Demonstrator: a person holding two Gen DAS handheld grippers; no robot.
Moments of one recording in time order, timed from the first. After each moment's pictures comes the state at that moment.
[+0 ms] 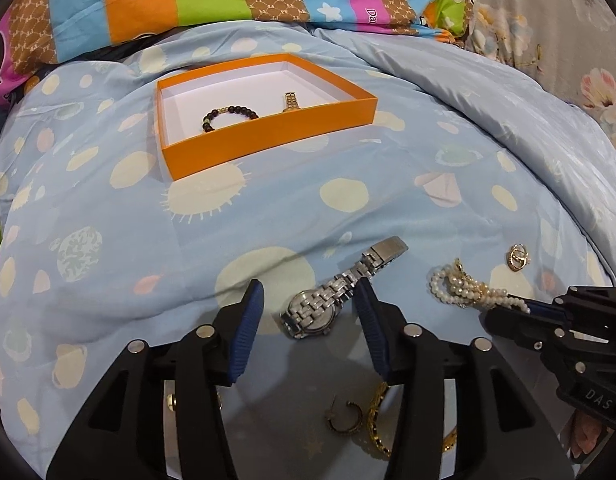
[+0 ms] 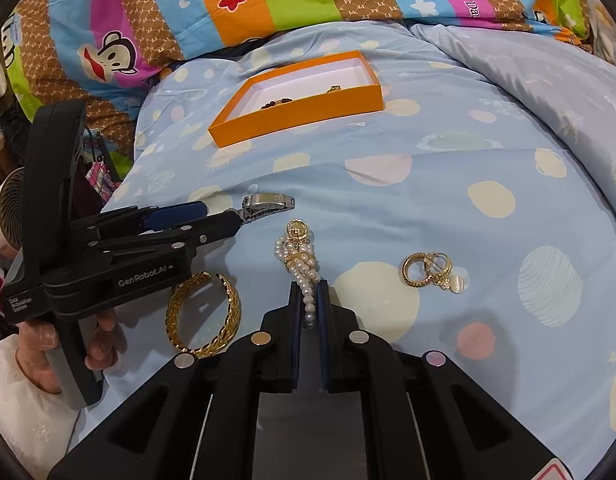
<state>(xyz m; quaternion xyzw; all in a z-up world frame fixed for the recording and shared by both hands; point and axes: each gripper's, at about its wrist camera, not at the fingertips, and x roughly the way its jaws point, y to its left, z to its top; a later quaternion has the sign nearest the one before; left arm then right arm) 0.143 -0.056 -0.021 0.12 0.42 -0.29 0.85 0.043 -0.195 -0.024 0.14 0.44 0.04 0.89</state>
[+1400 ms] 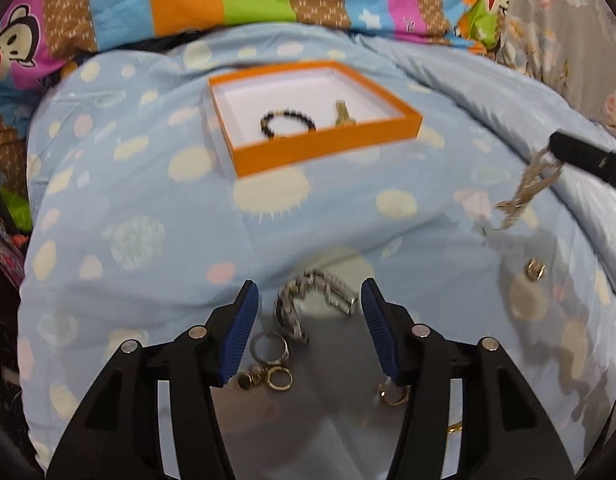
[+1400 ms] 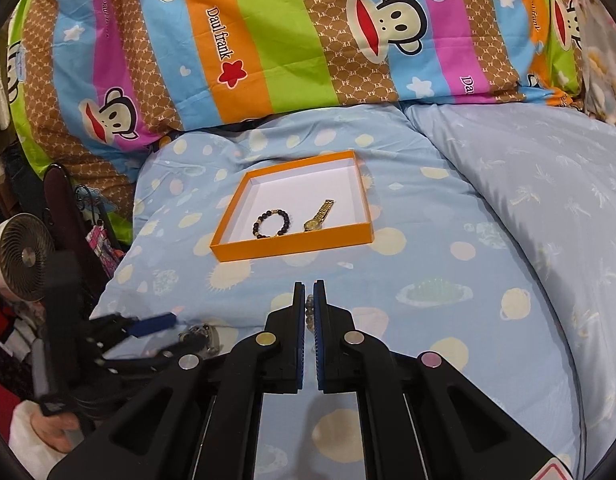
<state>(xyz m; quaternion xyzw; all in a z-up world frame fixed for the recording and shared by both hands) 0.151 -0.022 -0.009 0.11 0.44 -0.24 0.86 0.082 -0.214 0.061 0.13 0.35 0.02 0.93</state>
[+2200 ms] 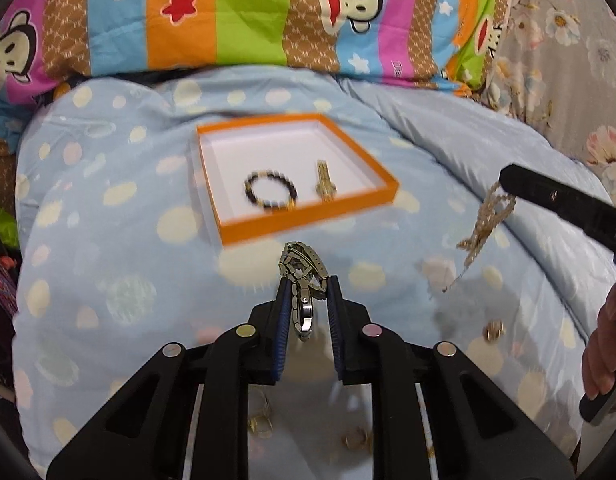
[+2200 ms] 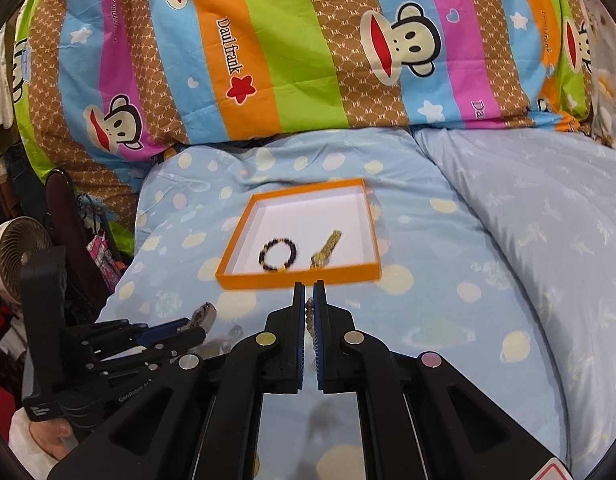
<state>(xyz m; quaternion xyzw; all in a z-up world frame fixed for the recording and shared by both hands) 0.174 -0.032 0.048 0.05 0.38 -0.27 0.88 0.121 -0.212 0.090 0.10 0.32 0.02 0.94</state>
